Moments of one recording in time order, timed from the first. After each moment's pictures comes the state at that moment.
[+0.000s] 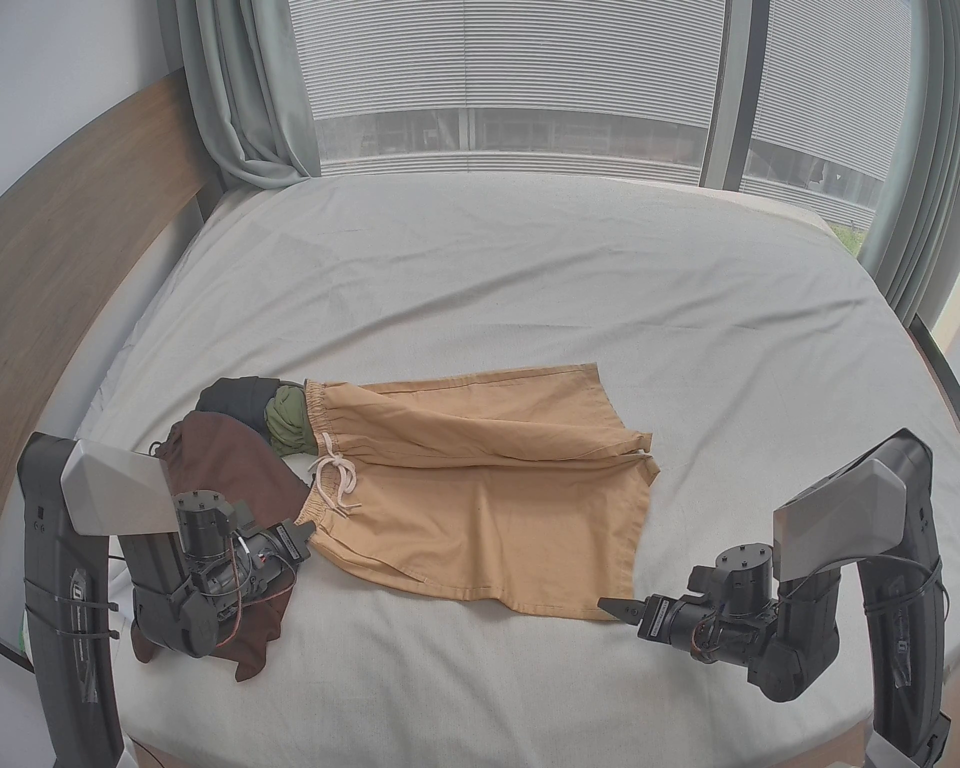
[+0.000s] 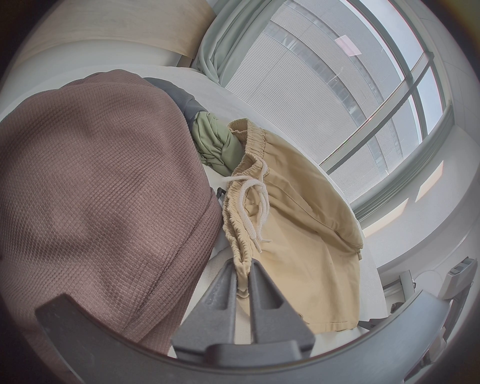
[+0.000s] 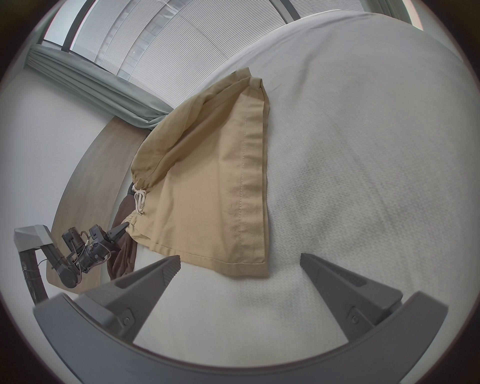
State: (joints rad) left arm -0.08 2.45 -0.56 -1.50 -0.25 -0.54; right arm 0.40 2.49 -0.36 -1.54 0.18 0.67
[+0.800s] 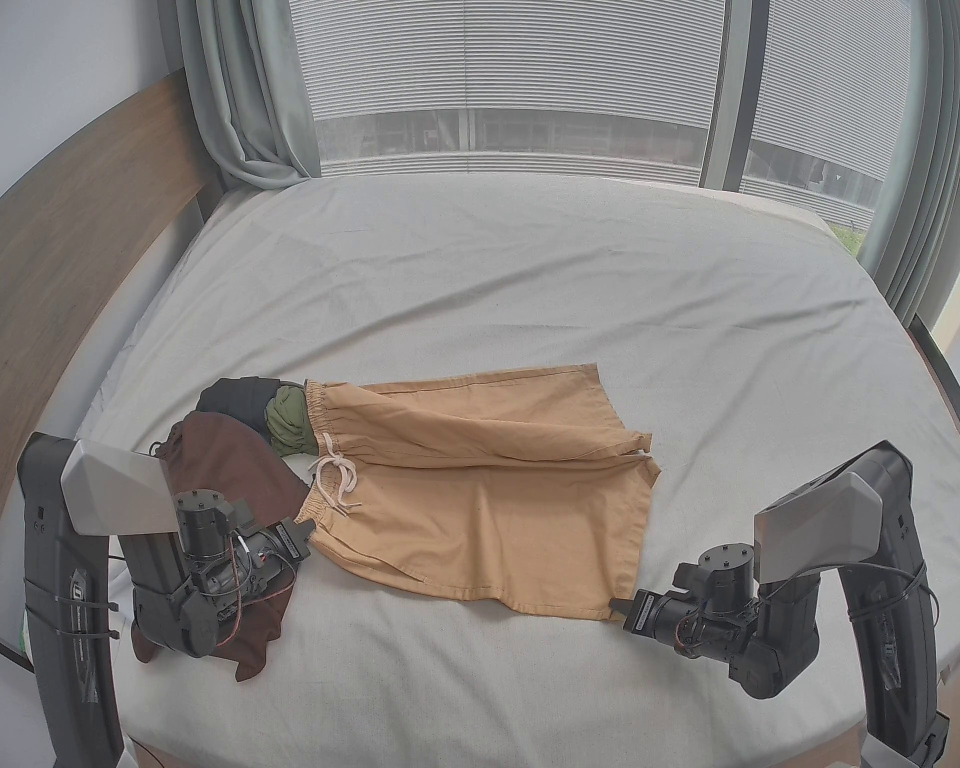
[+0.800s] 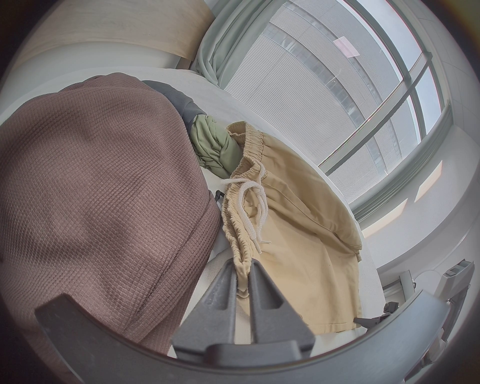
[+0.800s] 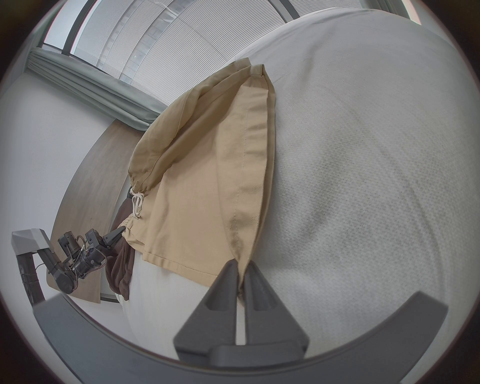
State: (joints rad) left arm -0.08 2.45 -0.56 -1.51 -0.25 -0.54; right arm 0.41 2.56 -0.46 -1.54 0.17 0.68
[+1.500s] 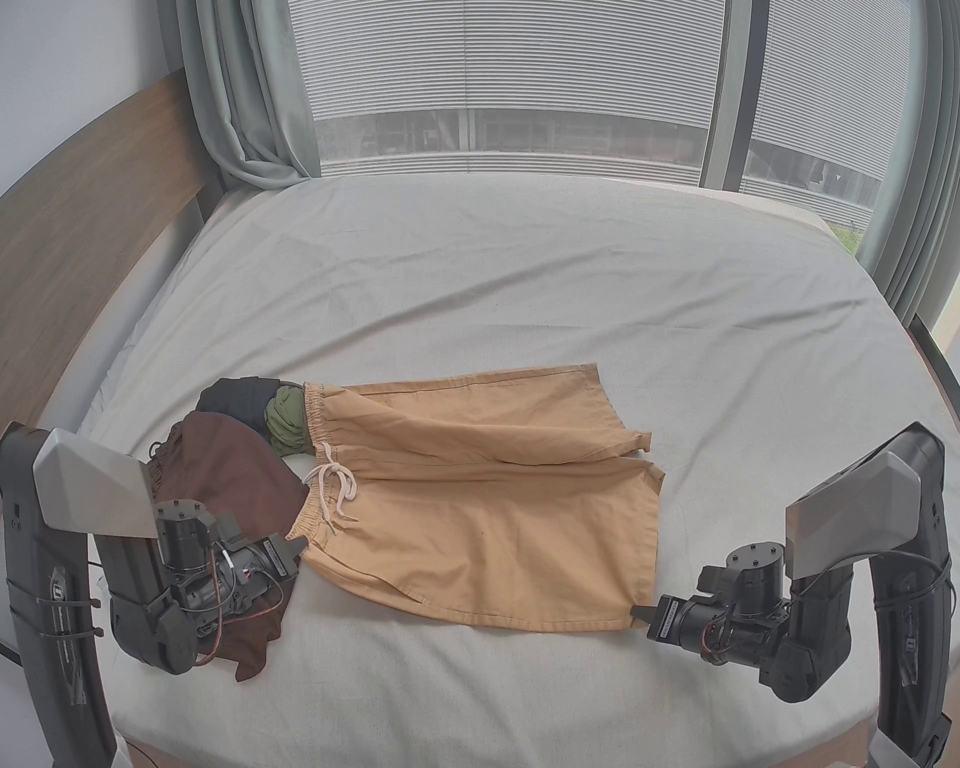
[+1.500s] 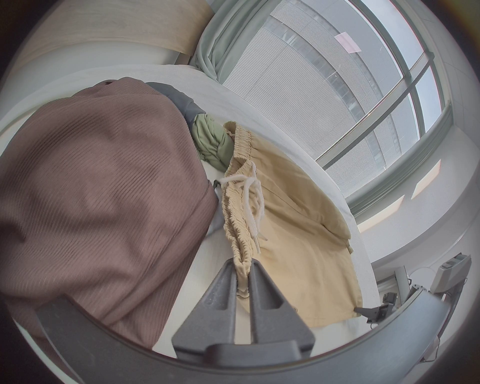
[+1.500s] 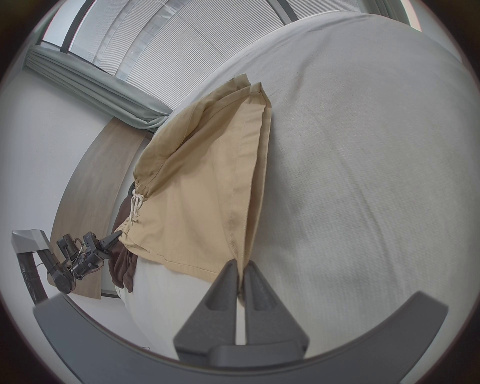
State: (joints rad) left arm -0.08 2.37 -0.40 -1.54 -0.28 -0.53; right arm 0.39 2.45 -0.31 -1.54 0.17 0.67
